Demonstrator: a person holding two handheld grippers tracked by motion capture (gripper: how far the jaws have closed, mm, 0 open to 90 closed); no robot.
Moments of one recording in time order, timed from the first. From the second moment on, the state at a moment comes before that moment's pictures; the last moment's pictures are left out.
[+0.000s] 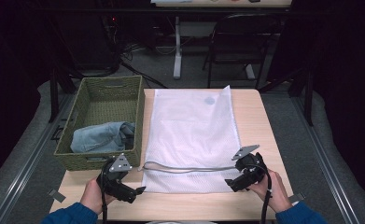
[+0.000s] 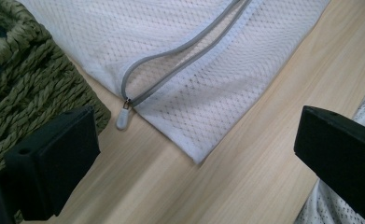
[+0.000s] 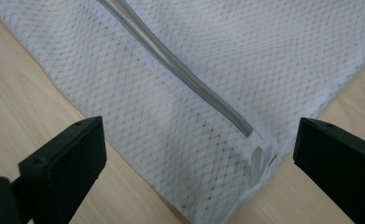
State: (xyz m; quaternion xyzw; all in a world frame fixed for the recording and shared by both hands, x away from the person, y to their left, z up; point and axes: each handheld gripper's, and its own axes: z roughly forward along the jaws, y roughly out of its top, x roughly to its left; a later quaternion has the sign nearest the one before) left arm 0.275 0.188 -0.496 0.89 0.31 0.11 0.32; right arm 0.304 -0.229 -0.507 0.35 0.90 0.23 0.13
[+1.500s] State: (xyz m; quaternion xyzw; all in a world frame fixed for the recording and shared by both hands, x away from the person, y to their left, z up) left arm 0.275 0.187 -0.496 0.90 0.29 0.09 0.32; right arm 0.381 -0.138 -0.542 0.24 0.94 0.19 0.14
